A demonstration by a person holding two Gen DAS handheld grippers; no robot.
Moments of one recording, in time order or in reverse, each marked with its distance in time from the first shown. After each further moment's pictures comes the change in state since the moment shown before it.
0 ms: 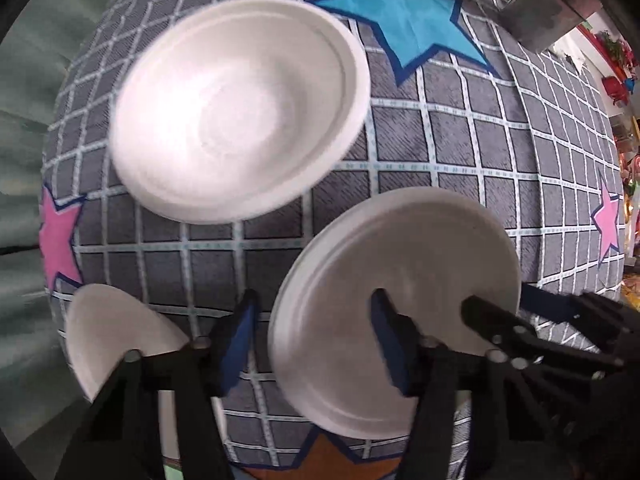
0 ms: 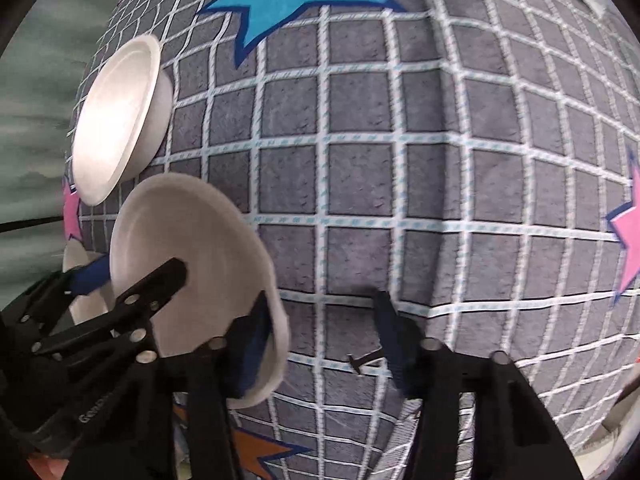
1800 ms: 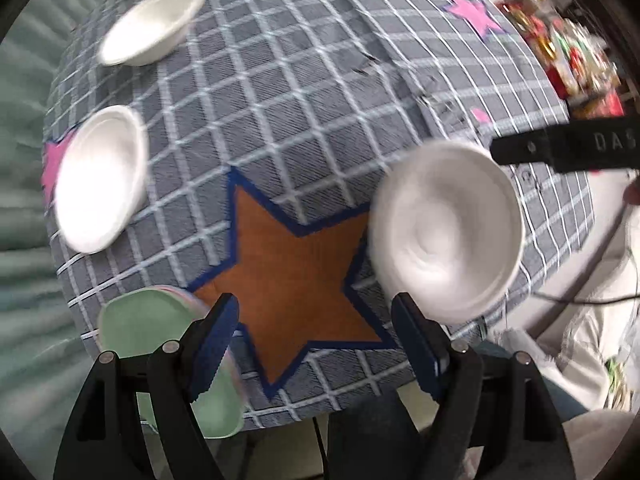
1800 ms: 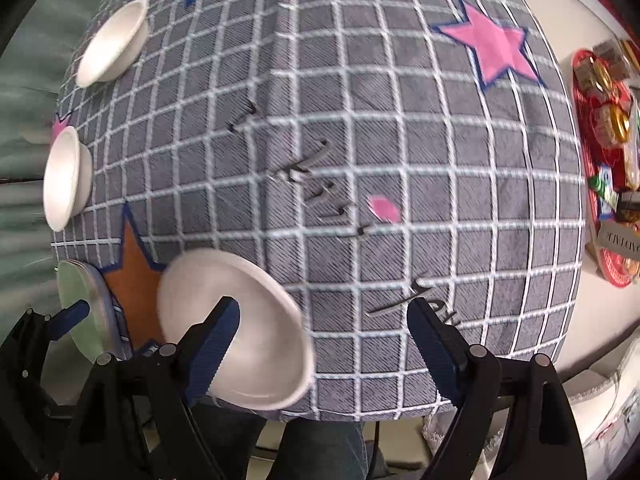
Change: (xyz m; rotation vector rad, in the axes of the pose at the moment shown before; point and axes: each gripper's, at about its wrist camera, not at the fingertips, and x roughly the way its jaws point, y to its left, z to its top) left arm -0.021 0.107 -0.262 0.328 -0.041 -0.007; right arm -0.068 -0.069 -0.155 0.081 -0.012 -0.124
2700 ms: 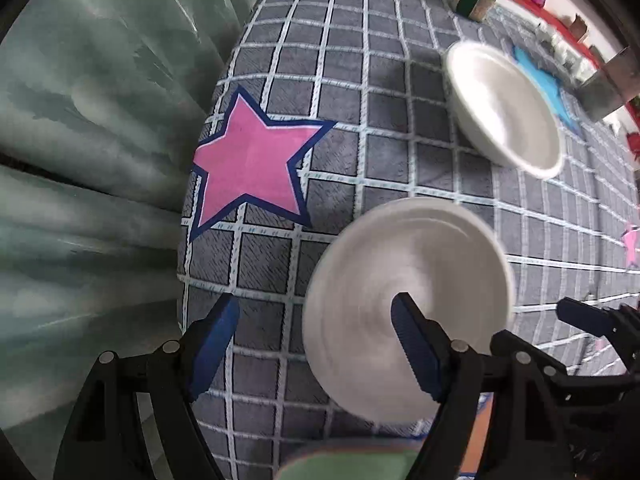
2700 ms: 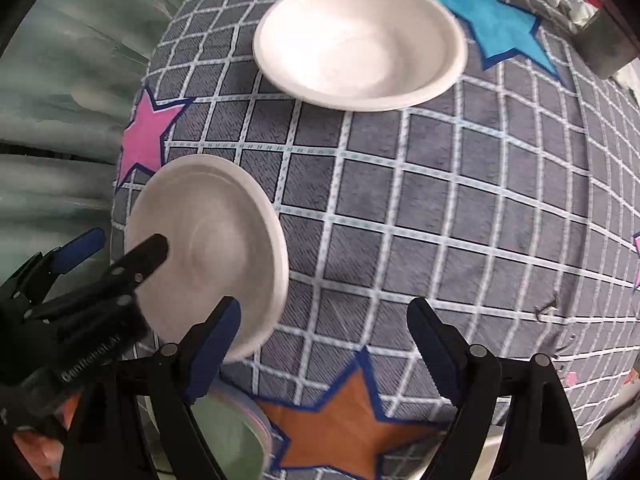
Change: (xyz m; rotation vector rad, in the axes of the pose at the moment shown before) left arm 0.017 0.264 0.103 -0.470 -0.079 0.097; right arm 0.039 0.203 0.077 -0.225 -0.039 0.041
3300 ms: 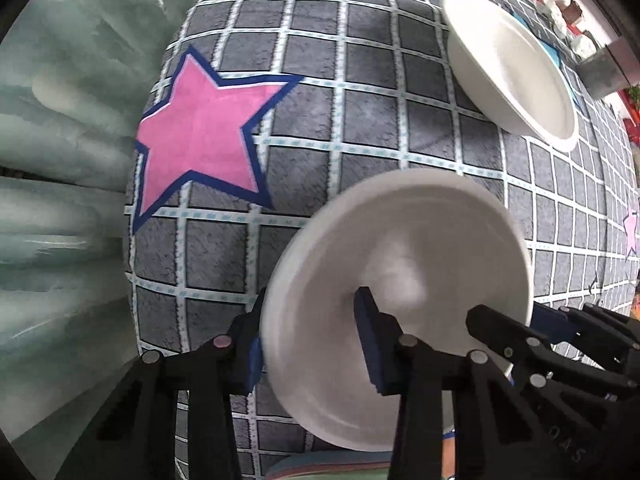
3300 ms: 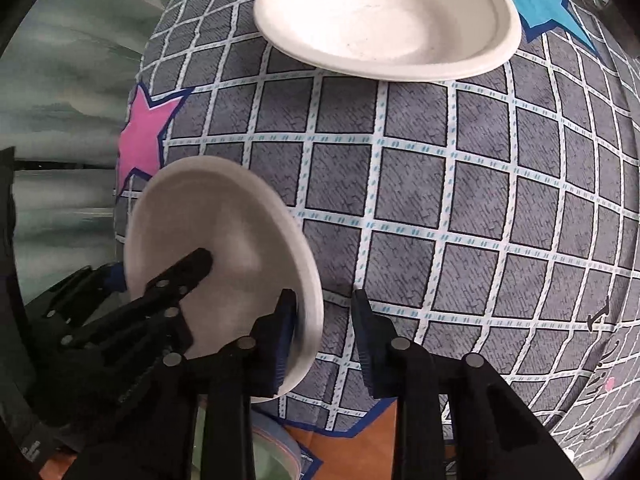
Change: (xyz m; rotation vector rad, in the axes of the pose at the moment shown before) left arm 0.034 -0.021 0.010 0.038 0.087 -0.059; right arm 0.041 0.013 0.015 0.031 0.039 0.110
